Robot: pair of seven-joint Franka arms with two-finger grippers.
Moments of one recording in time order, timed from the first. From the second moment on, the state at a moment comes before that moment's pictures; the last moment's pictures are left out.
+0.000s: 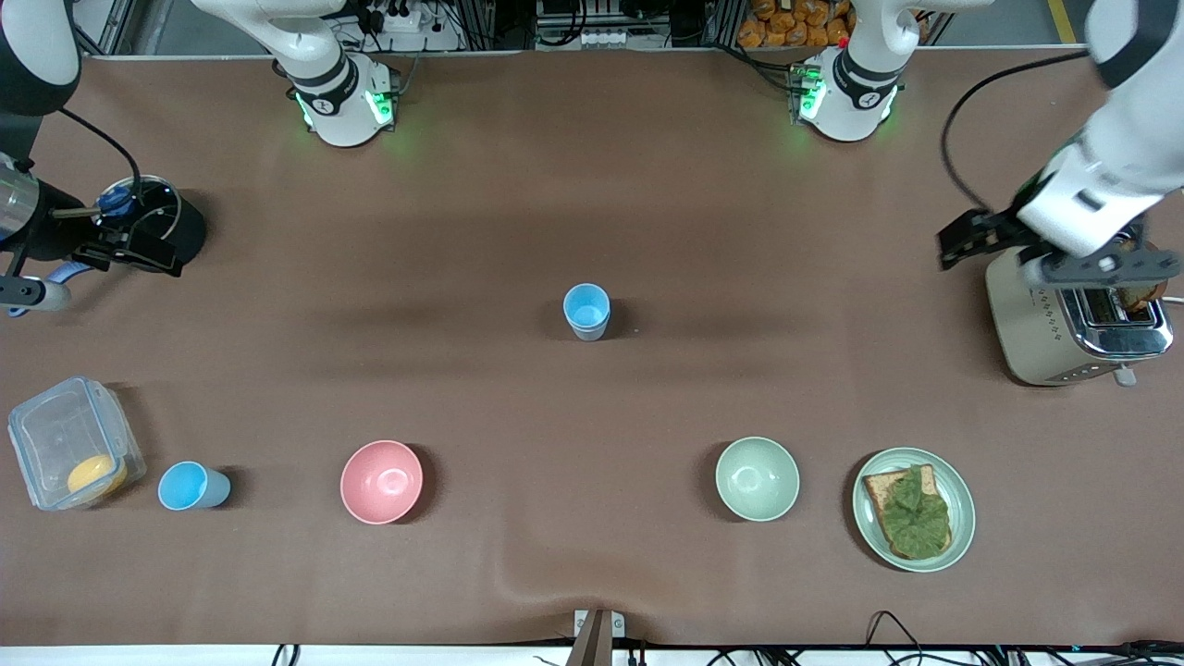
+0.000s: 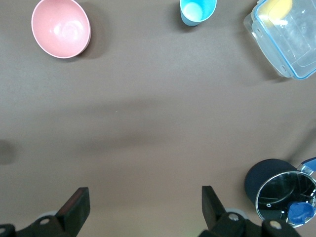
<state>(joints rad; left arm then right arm) -0.14 -0.06 0.03 -1.74 0.02 1.67 -0.11 0.00 0.02 -0.05 -1.69 0.02 1.60 0.05</state>
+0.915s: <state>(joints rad) -0.06 -0.06 0.04 -1.65 0.02 1.59 -0.05 0.00 0.02 -0.05 -1.69 0.02 1.60 0.05</state>
